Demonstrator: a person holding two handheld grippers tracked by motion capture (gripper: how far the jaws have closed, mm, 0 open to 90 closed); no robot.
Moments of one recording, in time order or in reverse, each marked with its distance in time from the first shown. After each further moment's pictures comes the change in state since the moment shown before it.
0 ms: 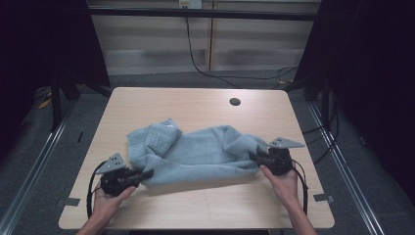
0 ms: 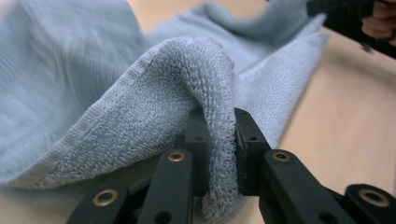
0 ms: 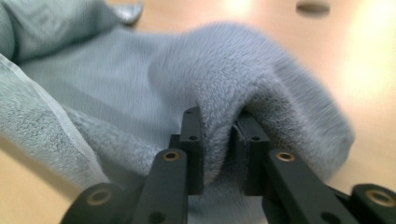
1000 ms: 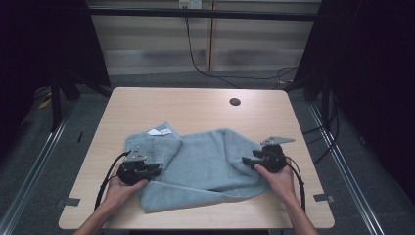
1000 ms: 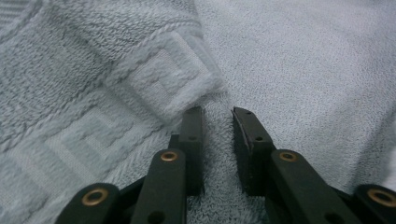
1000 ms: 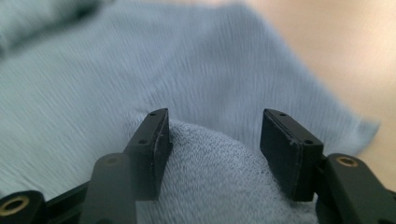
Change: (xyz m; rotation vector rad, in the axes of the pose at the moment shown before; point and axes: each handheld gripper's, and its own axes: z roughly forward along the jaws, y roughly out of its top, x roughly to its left) left arm 0.029 0.008 0.048 0.198 0.062 0.064; right arm -0.007 -0.005 0.034 0.136 0.043 0.005
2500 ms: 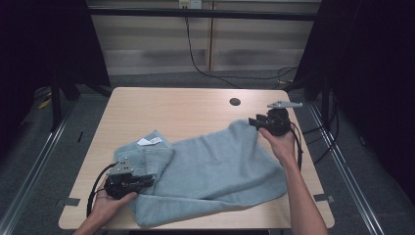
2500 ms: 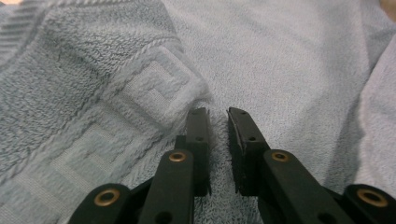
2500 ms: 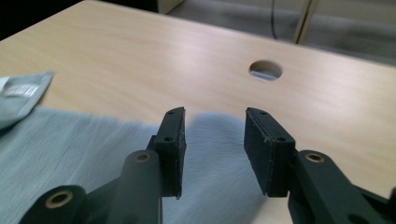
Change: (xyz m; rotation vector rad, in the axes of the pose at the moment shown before) left arm -0.014 -0.019 -0.031 -0.048 -0.067 0.004; right arm -0.047 0.089 -0.007 -0.175 -0.073 0.003
